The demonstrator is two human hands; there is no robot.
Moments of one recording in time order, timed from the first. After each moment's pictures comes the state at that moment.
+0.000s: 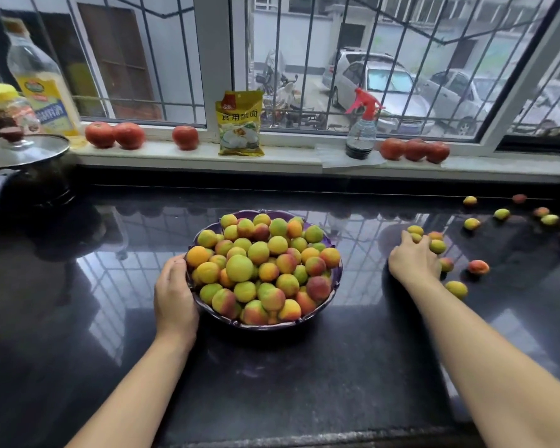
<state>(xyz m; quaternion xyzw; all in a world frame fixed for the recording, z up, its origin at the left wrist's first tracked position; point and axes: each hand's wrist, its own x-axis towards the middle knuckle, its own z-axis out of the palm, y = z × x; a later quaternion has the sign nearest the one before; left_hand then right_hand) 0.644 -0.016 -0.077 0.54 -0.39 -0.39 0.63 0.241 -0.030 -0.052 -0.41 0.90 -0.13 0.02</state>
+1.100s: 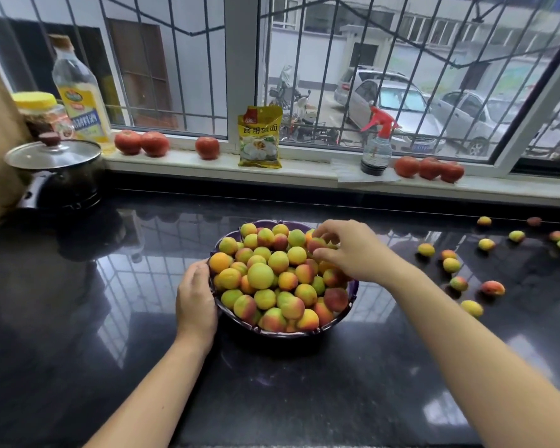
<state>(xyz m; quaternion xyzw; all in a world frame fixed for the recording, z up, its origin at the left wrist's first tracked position) 0.645 -0.014 -0.073 0.54 -0.39 -0.39 0.63 0.387 -0.019 0.044 -0.74 0.63 -0.20 0.10</state>
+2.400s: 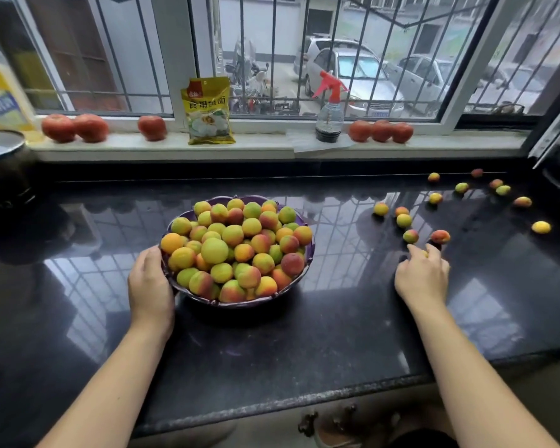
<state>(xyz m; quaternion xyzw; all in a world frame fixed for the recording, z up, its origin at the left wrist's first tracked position) 0.652 -0.017 -0.078 0.53 -0.36 -0.44 0.62 0.232 0.073 -0.078 -0.39 0.88 -0.26 -0.04</state>
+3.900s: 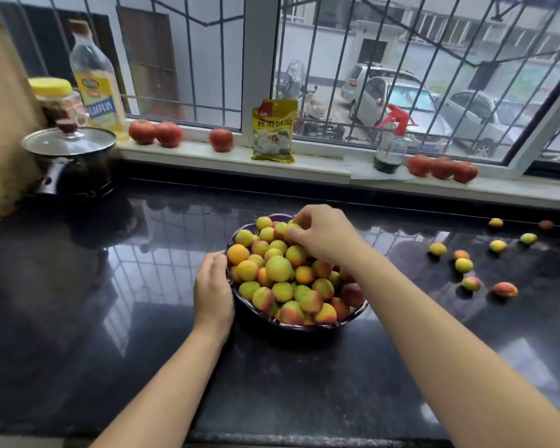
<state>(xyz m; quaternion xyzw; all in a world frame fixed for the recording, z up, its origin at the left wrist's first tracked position) 0.647 -0.015 -0.075 0.52 -0.40 -0.41 0.64 0.465 -0.035 0.058 -0.70 0.67 -0.21 0.14</state>
